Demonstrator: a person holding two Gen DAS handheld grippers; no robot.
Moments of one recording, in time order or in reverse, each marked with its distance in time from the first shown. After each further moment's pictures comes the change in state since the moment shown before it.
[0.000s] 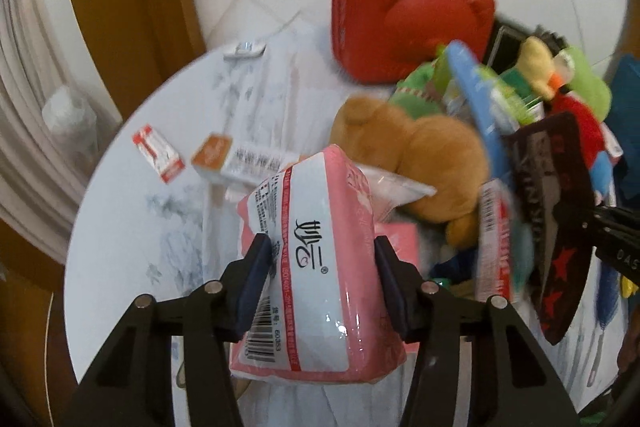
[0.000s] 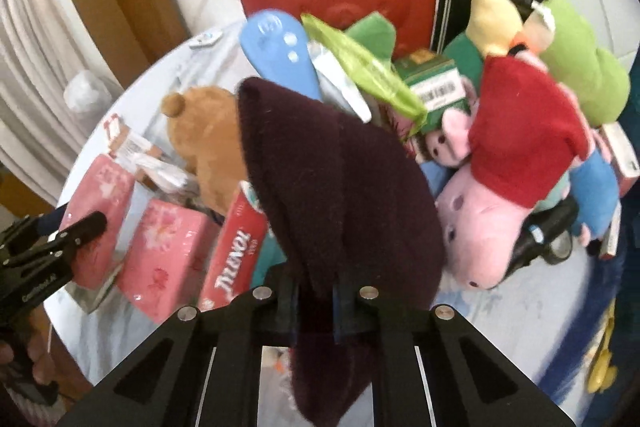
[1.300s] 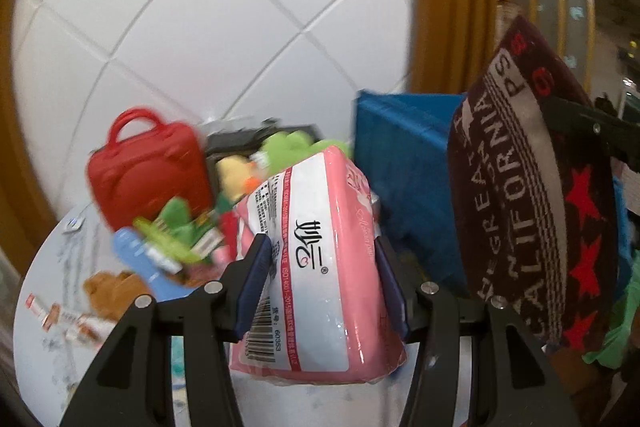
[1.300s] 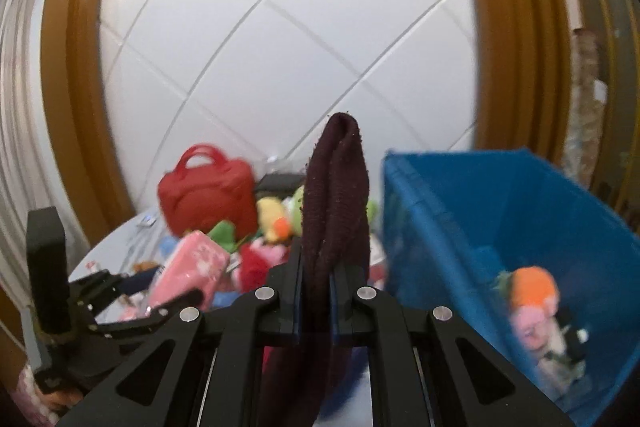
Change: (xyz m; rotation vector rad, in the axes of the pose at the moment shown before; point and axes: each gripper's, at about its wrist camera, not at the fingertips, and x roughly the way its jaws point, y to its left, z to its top) left arm -0.190 -0.312 0.008 0.350 -0.346 -0.446; right arm -0.343 -0.160 -0.075 0.149 -0.603 -0.272
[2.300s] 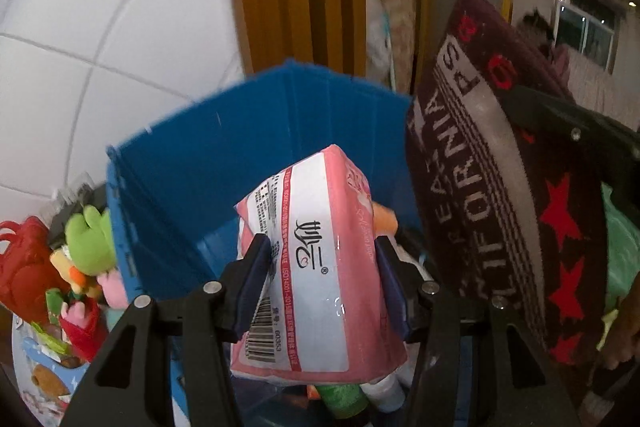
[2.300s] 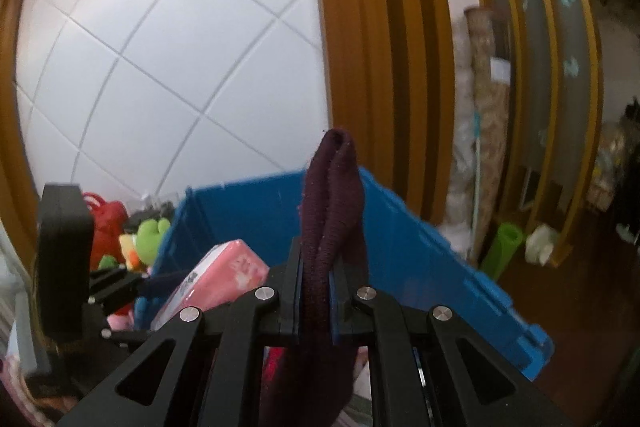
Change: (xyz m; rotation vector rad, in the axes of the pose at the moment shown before) left arm 0.126 -0.333 0.101 0.256 0.239 -0.207; right arm -0.046 -0.310 0.027 0.135 -0.013 -0.197
